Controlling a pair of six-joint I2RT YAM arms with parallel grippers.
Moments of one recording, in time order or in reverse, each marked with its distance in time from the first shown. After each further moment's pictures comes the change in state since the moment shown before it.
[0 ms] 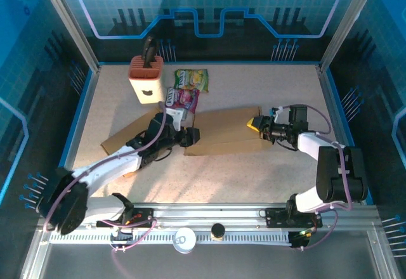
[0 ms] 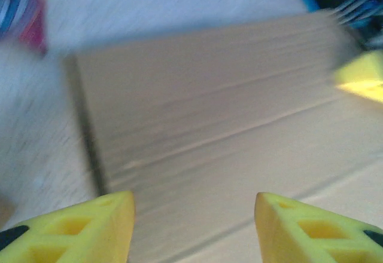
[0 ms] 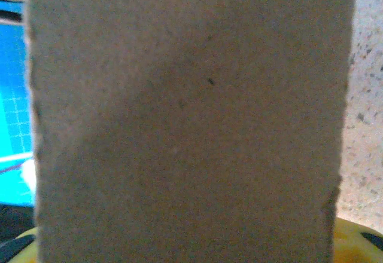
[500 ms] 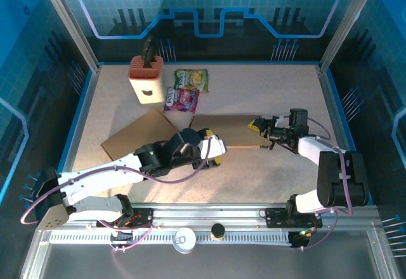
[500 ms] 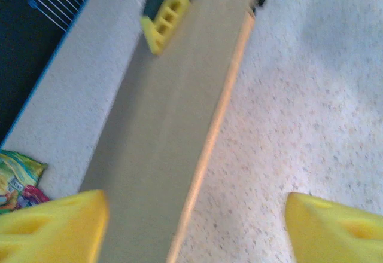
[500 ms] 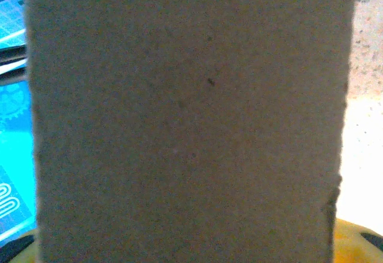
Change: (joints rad) left arm -0.426 -0.009 0.206 -0.307 -0.299 0.886; right arm 0.000 -0.042 -0.054 0.015 -0.054 0.389
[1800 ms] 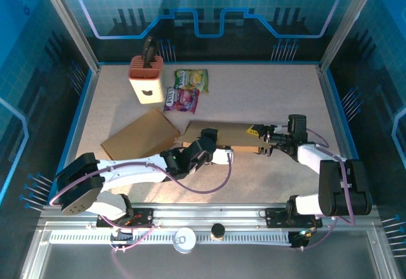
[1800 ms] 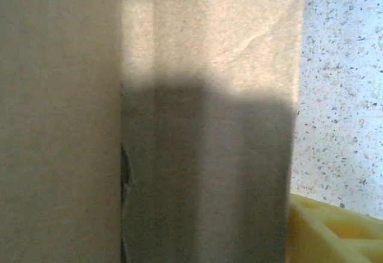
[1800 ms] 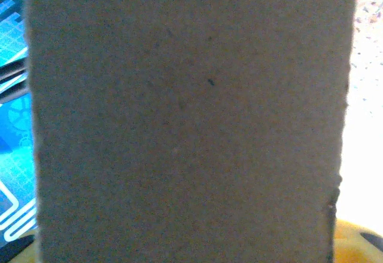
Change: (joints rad) left arm -0.021 0.232 -0.087 0.319 -0.317 0.467; right arm 0.026 -0.072 -0.102 0.072 -0.028 0.242
